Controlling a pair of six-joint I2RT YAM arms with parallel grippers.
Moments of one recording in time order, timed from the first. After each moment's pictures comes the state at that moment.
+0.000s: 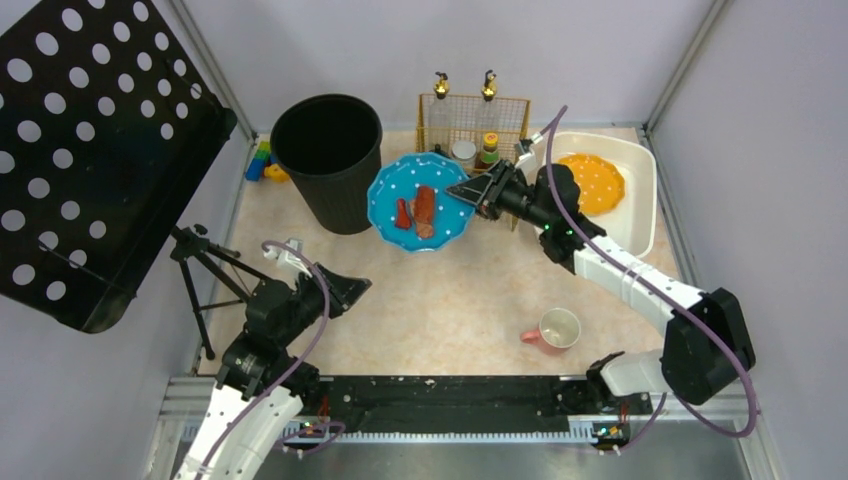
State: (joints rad) left arm -0.36 0.29 0.48 -0.46 0.23 -0.90; right arm 0.53 1.32 0.90 0.35 -0.43 1.19
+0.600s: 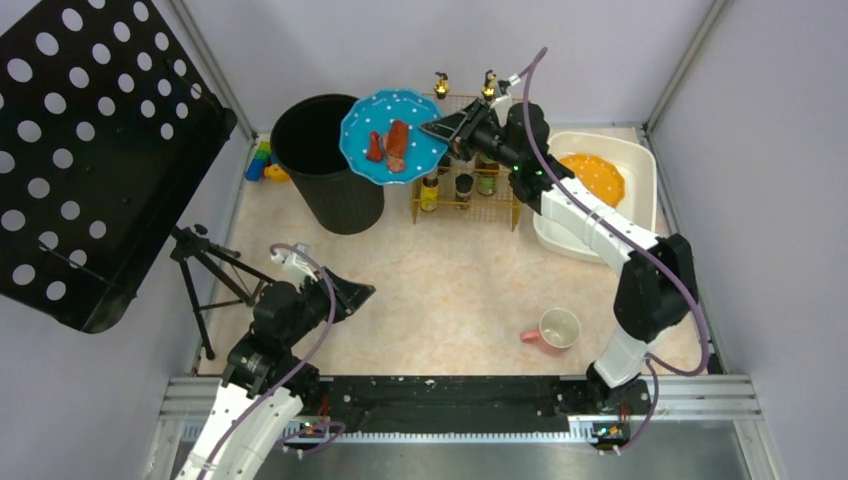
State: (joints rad) left arm -0.36 0.28 0.42 -0.48 0.23 -0.88; right arm 0.53 1.67 1.42 0.26 -0.38 1.24
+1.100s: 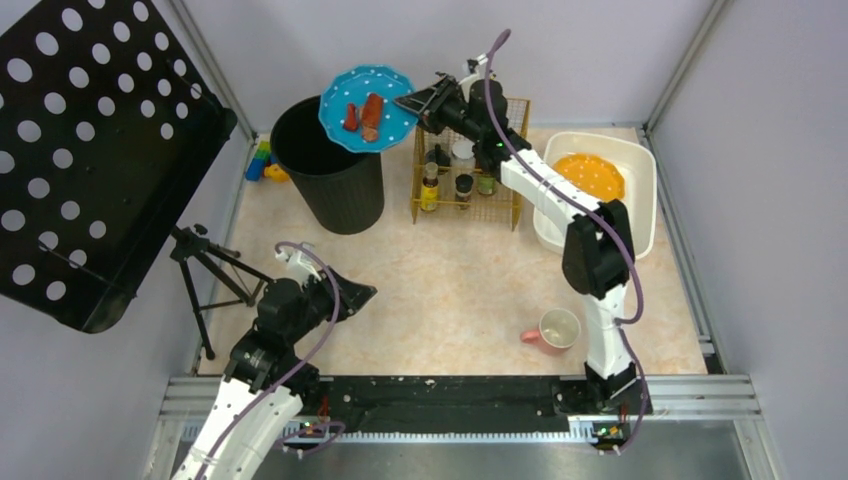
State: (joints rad) left arm -0.36 0.31 0.41 -0.47 0.24 -0.84; right arm 0.54 2.07 1.88 0.23 -0.33 1.25
